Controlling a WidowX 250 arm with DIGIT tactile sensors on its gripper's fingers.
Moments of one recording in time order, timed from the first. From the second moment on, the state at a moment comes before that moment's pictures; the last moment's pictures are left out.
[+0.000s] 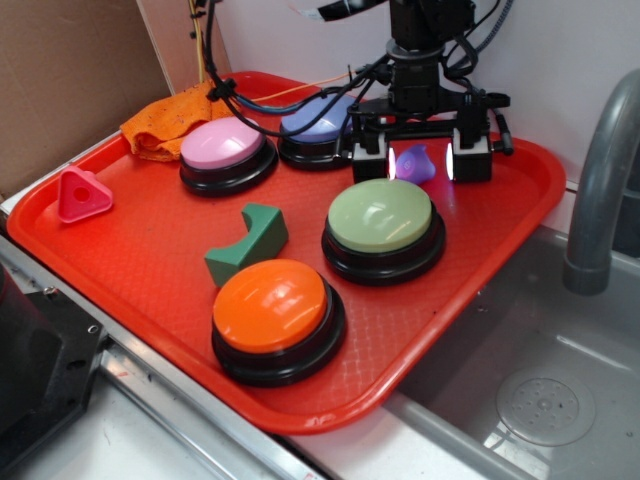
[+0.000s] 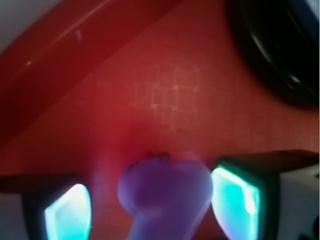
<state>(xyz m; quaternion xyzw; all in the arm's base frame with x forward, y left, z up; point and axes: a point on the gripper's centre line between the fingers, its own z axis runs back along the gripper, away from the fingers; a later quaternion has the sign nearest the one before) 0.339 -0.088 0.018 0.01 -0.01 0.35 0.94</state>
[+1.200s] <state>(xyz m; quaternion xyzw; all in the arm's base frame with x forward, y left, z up) 0.276 -0.020 0.120 -0.02 0.06 0.21 0.98</state>
